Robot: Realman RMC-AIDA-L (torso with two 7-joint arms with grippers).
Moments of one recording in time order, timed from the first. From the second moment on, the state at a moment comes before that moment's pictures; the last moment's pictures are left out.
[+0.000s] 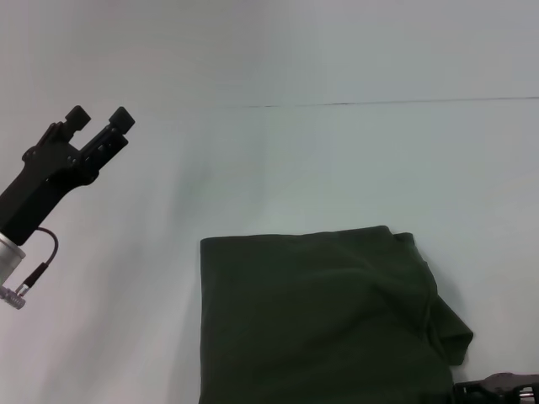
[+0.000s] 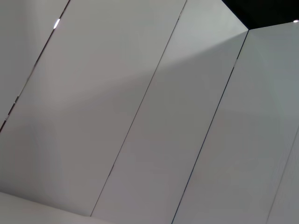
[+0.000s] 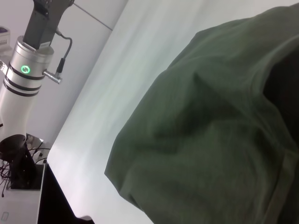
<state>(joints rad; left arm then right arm) -0.47 -2.17 0.35 0.33 1.50 1.43 -1.06 0.41 1.99 -0.59 -0.47 -2.33 -1.71 1.80</state>
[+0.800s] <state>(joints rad) -0.47 -2.17 0.35 0.33 1.50 1.43 -1.07 0.41 1.94 -0.54 -0.56 -2.33 -1.88 1.81</state>
